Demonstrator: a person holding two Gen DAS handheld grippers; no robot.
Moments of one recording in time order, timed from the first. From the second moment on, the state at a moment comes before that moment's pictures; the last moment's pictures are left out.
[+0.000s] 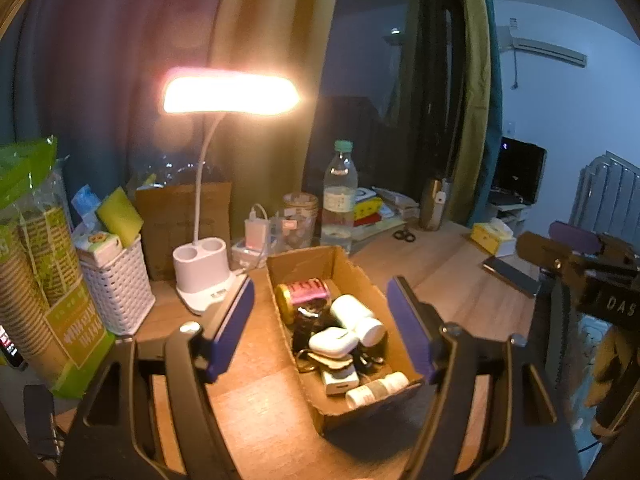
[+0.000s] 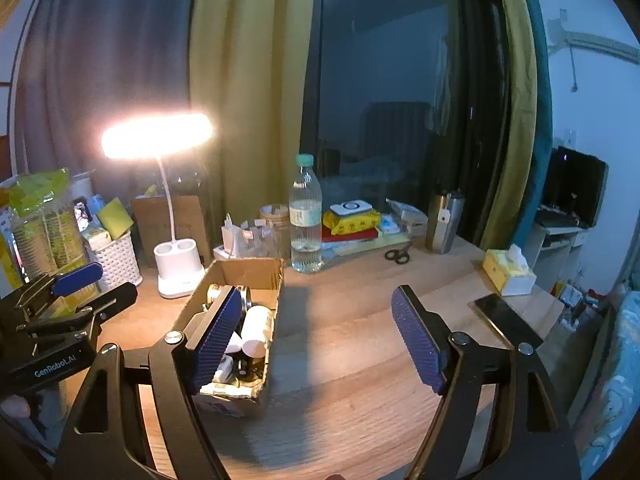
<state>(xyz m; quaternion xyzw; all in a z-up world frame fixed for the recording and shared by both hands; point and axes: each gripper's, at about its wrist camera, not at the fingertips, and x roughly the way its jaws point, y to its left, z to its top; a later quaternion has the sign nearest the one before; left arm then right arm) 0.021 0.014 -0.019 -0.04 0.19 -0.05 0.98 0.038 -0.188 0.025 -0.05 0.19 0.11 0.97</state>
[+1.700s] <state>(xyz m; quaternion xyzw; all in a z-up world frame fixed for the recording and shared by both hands) 0.001 0.005 -0.004 -0.02 0.17 -0.05 0.98 0.031 -0.194 0.024 -0.03 0.19 0.10 0.98</state>
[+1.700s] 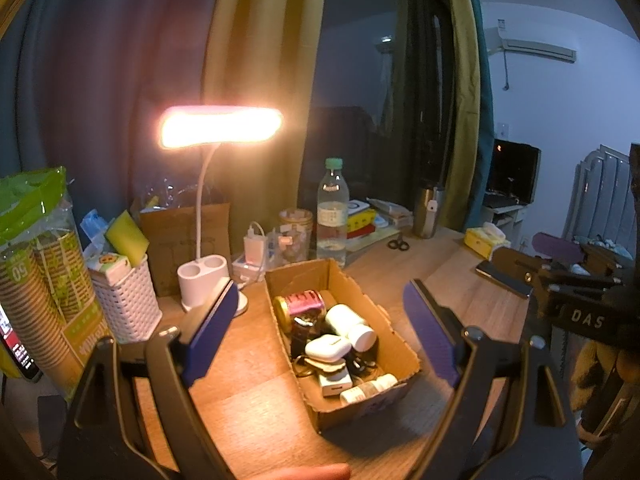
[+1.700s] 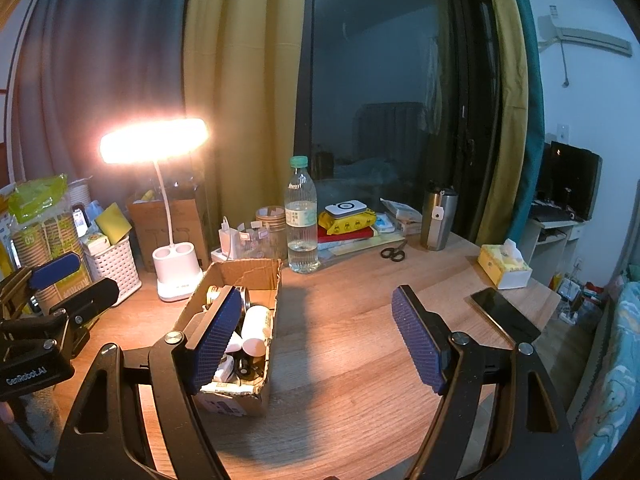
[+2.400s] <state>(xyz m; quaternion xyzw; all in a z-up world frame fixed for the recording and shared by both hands) 0.001 0.003 -0.003 -0.02 0.16 -0.05 0.98 0.032 -0.195 0.022 -0.03 0.19 0.10 0.98</state>
